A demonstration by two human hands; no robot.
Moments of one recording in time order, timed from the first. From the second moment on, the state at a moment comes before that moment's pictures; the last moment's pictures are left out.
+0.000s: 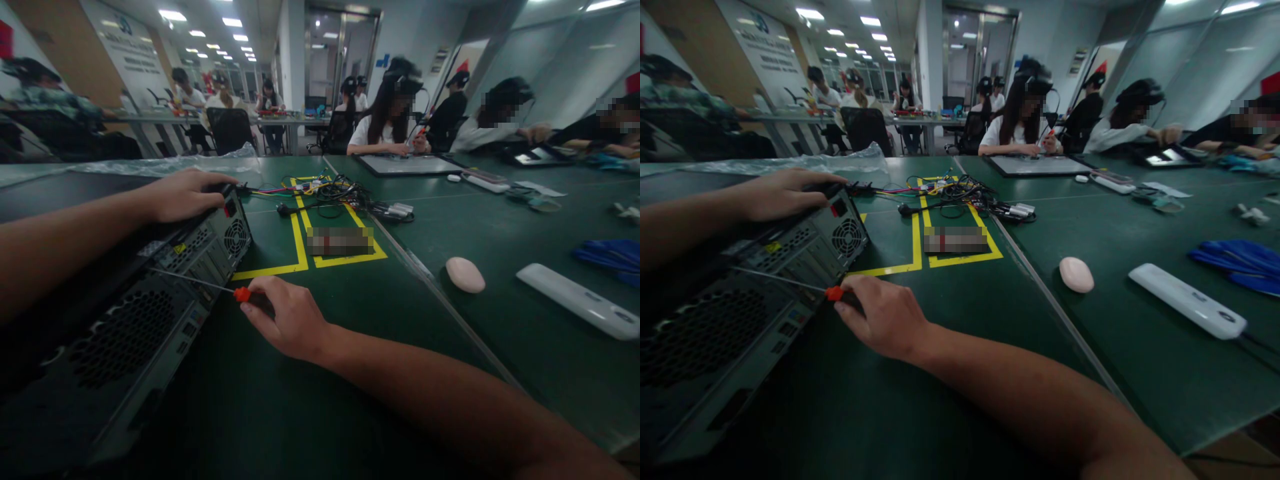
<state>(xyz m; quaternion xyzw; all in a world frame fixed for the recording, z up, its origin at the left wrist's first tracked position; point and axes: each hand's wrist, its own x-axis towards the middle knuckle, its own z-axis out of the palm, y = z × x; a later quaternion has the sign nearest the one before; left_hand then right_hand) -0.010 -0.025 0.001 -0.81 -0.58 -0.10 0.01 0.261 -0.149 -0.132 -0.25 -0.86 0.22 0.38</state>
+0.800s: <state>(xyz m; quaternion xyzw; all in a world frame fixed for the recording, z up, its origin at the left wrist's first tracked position) -0.015 -0.023 0.001 -0.82 -0.57 -0.09 0.00 0.258 -0.150 -0.132 -0.26 -0.87 0.20 0.37</state>
